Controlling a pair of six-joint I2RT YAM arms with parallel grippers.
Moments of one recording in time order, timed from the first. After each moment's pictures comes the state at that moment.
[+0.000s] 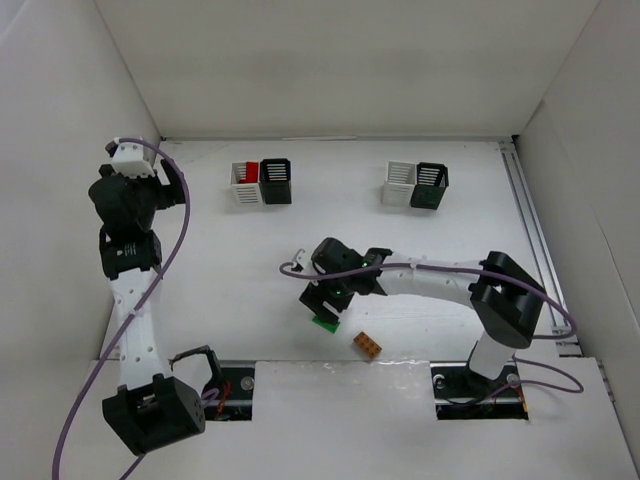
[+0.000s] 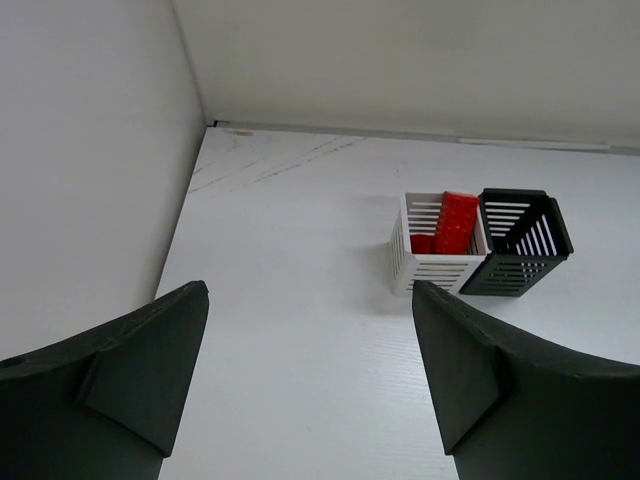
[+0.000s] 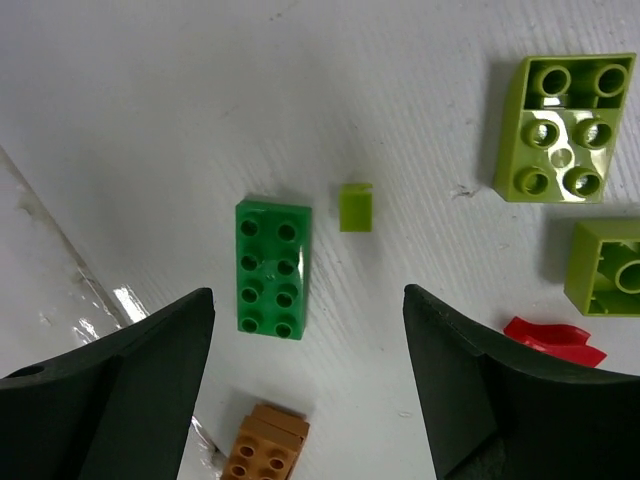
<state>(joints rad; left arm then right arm) 0.31 0.99 0.99 -0.13 0.26 0.00 1.01 1.71 1.12 -0.47 -0.16 -0.01</state>
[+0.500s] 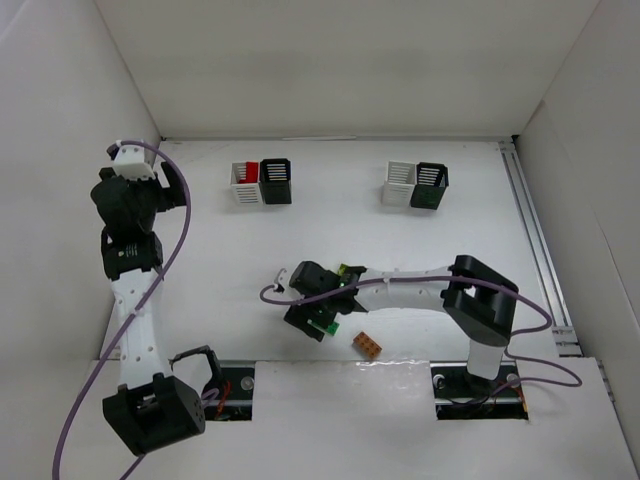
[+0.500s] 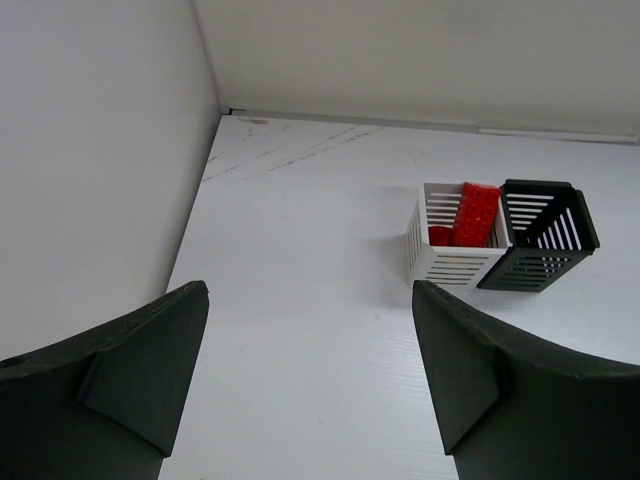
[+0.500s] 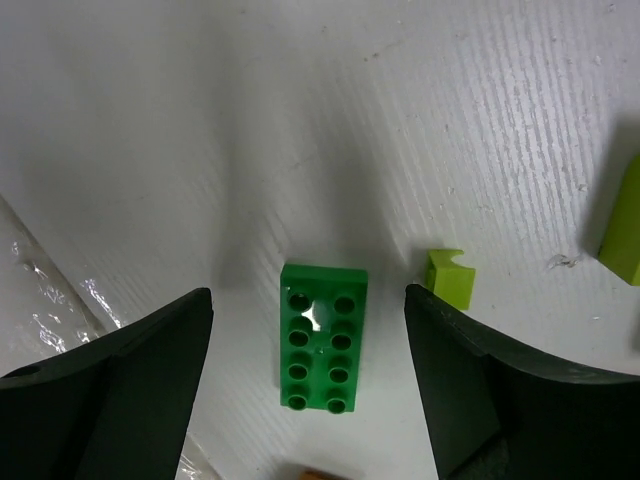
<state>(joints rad) 0.31 1.00 0.97 -0.13 0.23 0.01 1.16 1.83 1.17 -0.42 -0.05 0.04</state>
